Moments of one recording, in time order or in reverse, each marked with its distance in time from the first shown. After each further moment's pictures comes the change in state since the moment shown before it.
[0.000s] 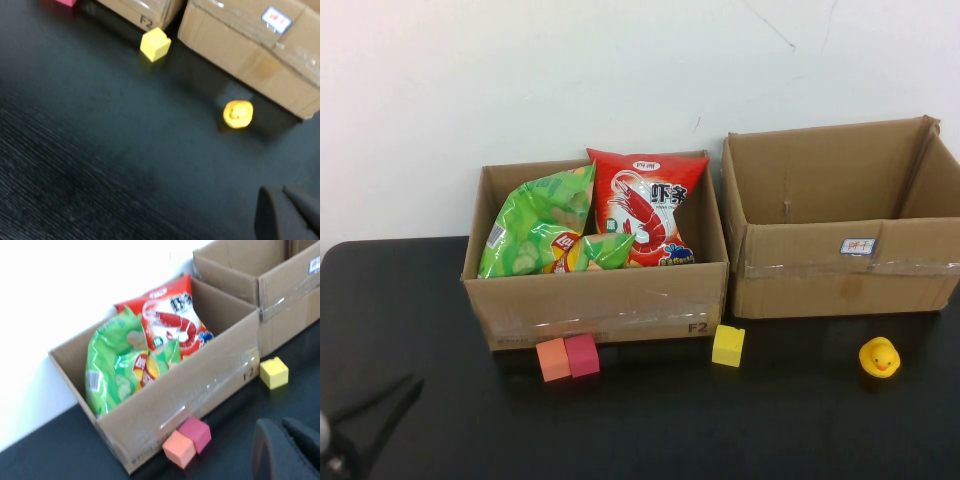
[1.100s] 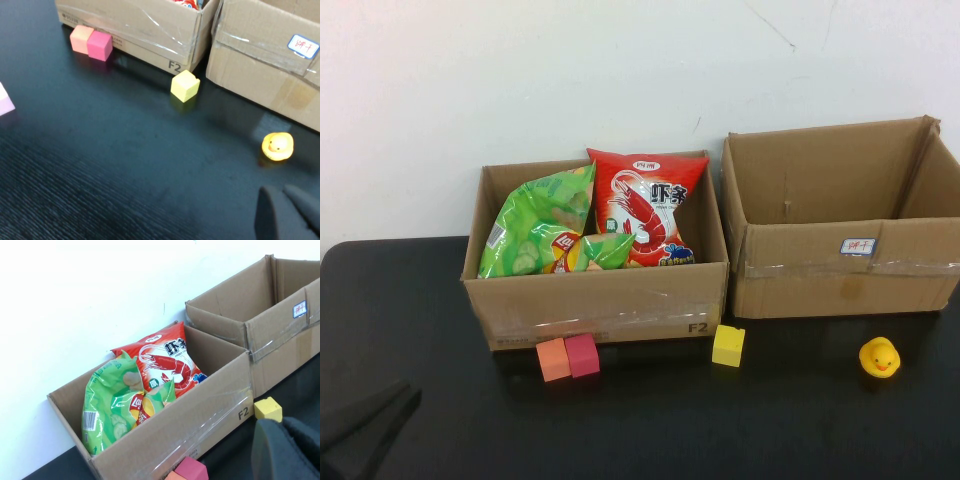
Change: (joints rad) right arm 0.000 -0.112 0.119 0.023 -0.180 0.105; left arm 0.000 -0.119 0.106 0.002 -0.153 0.015
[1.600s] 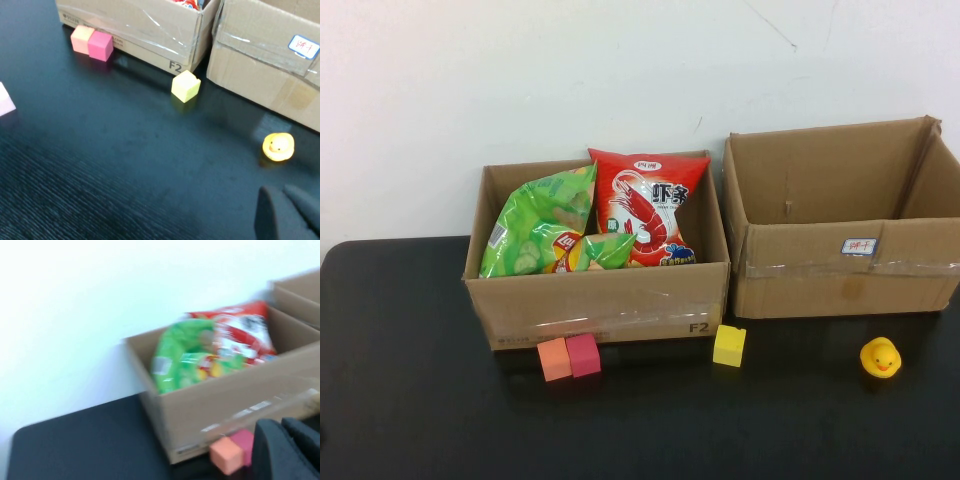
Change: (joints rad) right arm 0.000 0.000 0.000 0.000 -0.002 0.000; left arm 0.275 -0.248 0.113 -0.186 0.110 0.062
